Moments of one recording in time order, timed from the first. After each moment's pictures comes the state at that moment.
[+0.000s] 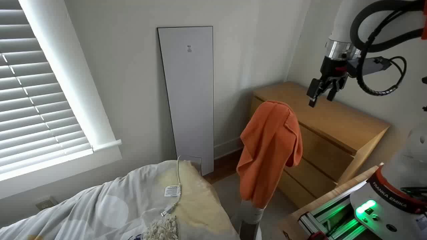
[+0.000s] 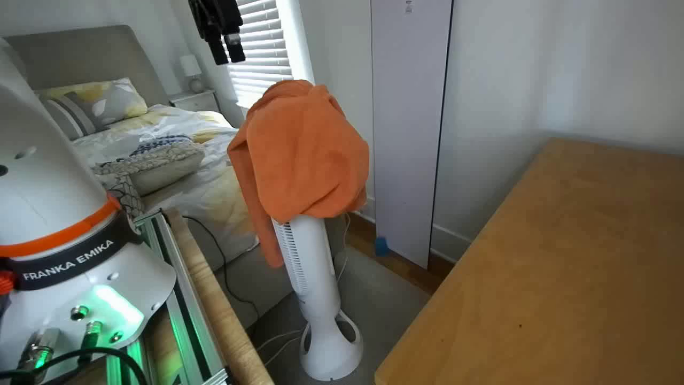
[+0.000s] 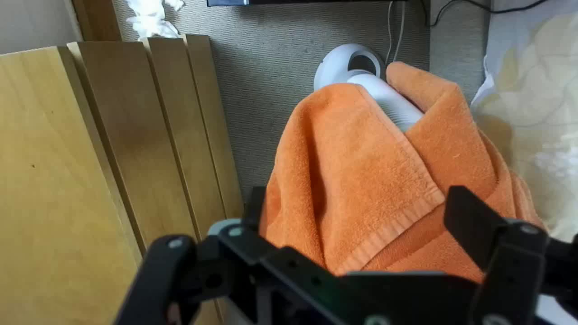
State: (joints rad) arm 0.09 -0.86 0.18 -2.76 0.04 1.91 0.18
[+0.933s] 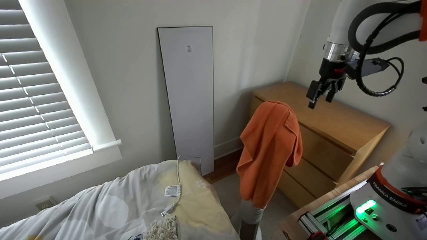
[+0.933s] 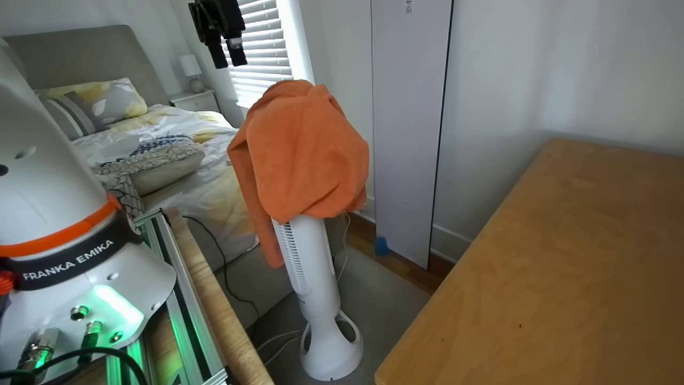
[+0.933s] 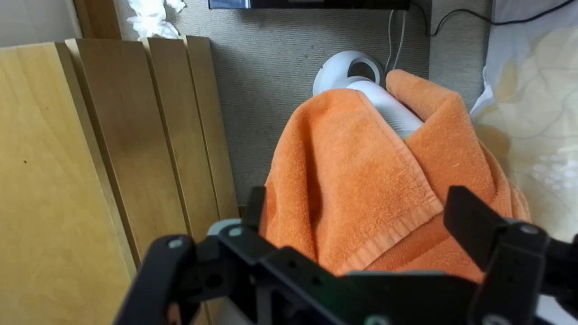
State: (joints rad) arm 0.10 -0.84 0.18 -2.77 0.04 1.92 0.15
